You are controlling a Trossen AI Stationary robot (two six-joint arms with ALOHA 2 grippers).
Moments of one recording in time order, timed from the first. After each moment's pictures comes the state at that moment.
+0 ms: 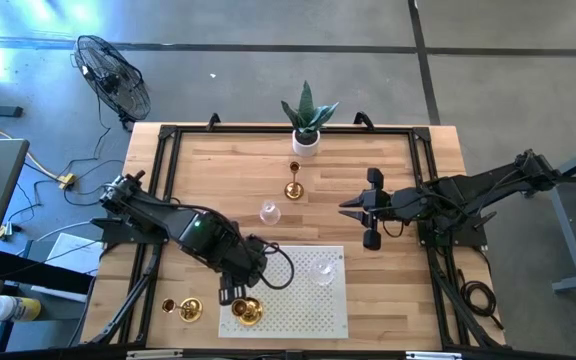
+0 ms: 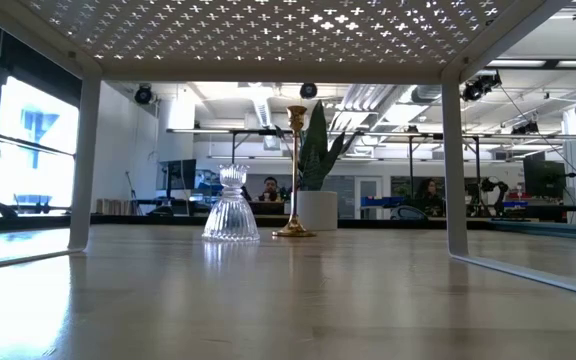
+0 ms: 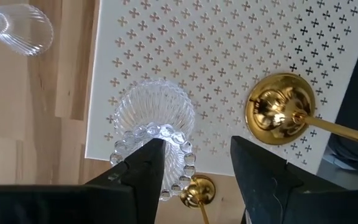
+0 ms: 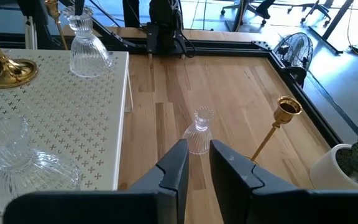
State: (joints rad) left arm -0.48 1.79 2.00 -1.52 -0.01 -0.69; right arm 0.31 1.04 0.97 -0.40 0.41 0.13
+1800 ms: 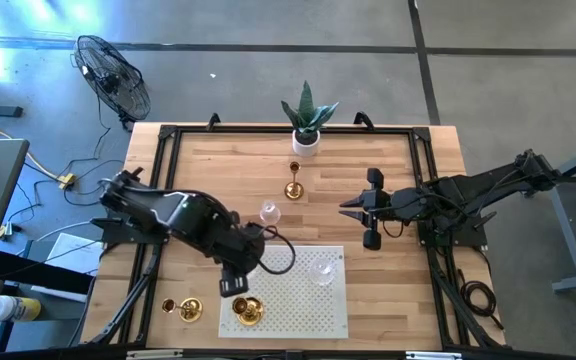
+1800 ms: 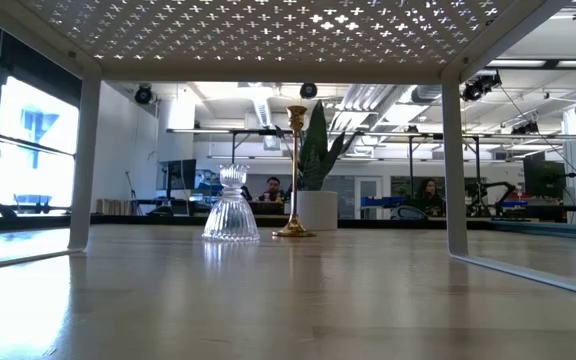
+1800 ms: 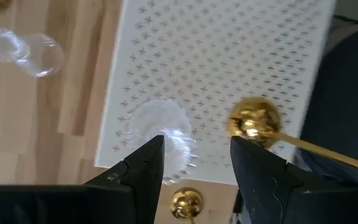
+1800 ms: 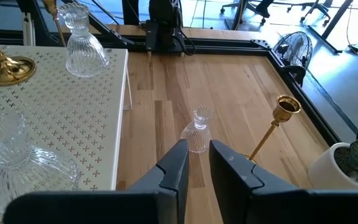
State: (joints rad) left arm -0.45 1.78 2.14 -1.55 -0.02 -0.68; right arm 0.31 1.04 0.97 -0.41 0.41 0.13
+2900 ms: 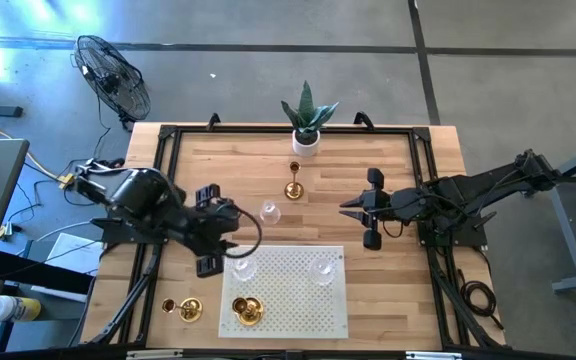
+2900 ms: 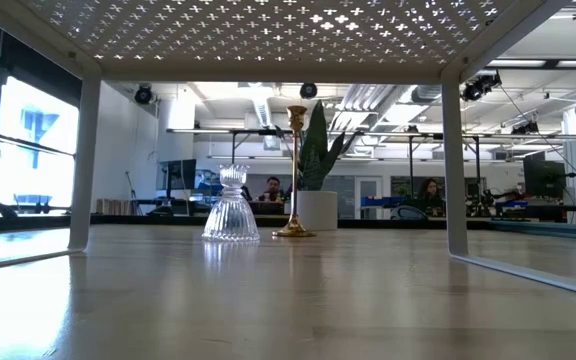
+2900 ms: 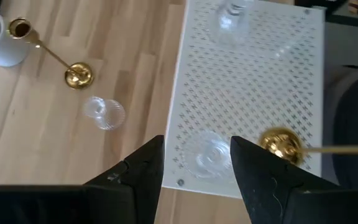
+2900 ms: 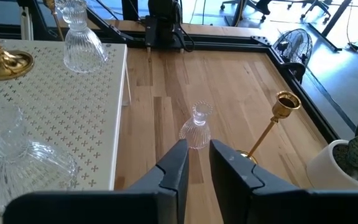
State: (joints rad) left arm -0.49 1.62 2.18 -1.57 -0.30 -0.59; right arm 0.31 1.04 0.97 -0.42 0.41 0.13
